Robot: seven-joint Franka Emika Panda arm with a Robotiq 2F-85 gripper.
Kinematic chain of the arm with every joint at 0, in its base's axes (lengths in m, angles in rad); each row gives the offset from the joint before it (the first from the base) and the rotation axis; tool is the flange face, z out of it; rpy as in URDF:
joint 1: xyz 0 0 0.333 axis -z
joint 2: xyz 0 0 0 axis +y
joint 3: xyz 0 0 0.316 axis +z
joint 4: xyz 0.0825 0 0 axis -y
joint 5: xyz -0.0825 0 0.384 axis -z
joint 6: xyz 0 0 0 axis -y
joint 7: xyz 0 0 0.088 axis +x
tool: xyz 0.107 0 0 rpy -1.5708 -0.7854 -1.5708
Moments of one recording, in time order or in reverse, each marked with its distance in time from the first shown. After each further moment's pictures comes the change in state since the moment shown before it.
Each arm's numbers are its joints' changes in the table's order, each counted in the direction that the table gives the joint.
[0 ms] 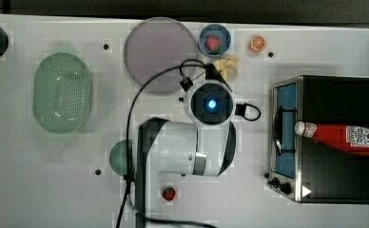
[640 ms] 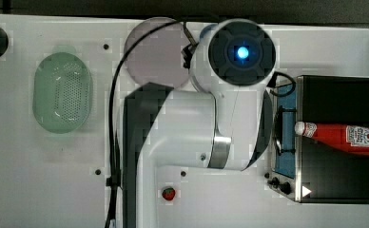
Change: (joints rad) arm 0.017 -0.019 -0.007 0.272 -0.032 -0.390 0.001
